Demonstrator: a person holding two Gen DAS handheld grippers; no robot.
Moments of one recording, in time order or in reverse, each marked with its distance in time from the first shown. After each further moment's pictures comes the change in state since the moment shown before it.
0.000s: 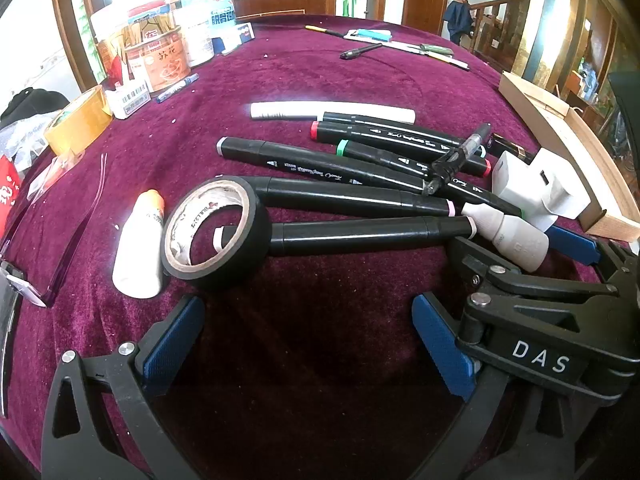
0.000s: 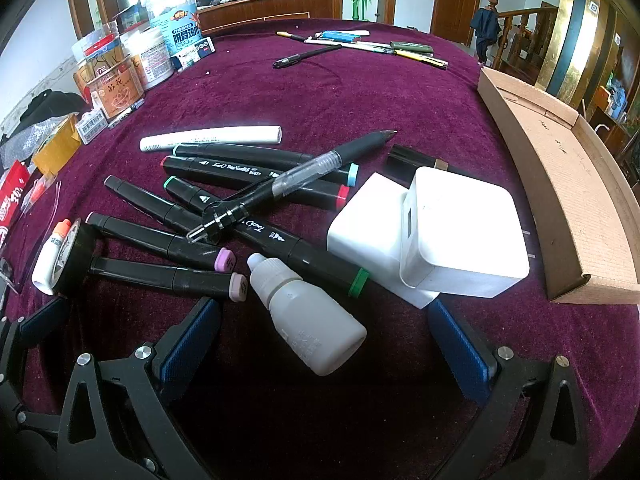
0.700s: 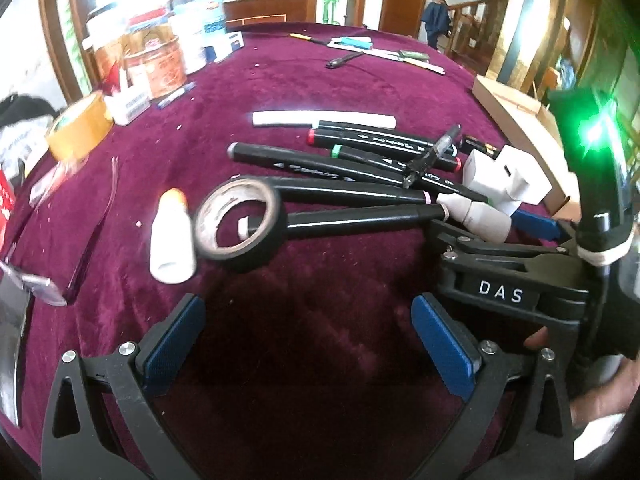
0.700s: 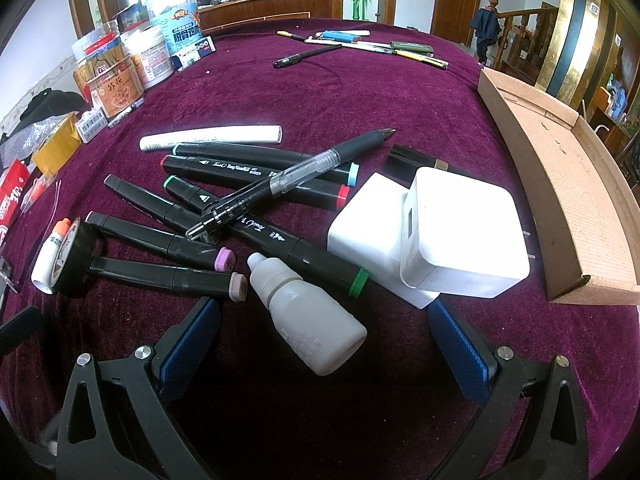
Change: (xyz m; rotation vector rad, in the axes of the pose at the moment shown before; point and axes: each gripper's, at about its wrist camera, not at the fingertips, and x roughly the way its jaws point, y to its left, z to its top) left arm -0.035 0.026 -0.010 0.030 -0.032 -0.086; right arm 0.001 0.001 0.001 -0.042 0.021 0.018
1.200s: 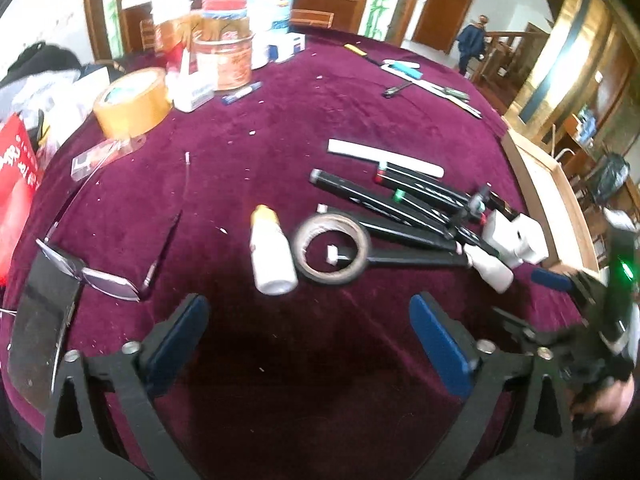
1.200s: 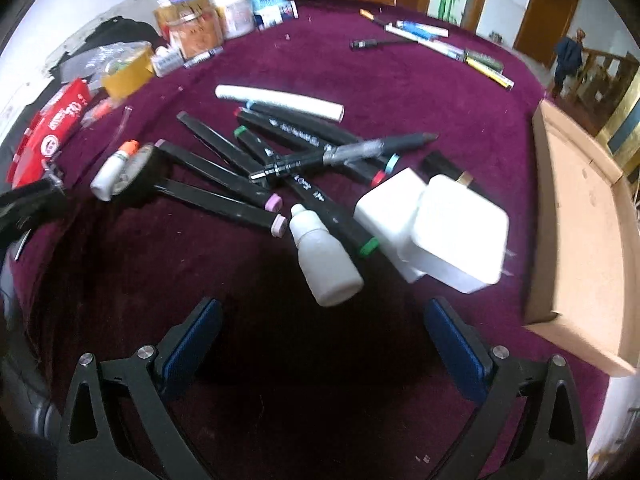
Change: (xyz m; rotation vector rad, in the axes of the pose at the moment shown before) left arm -0.031 0.065 0.028 -0.178 0.057 -0.005; right arm -0.056 -0.008 -0.015 -0.235 0.082 0.159
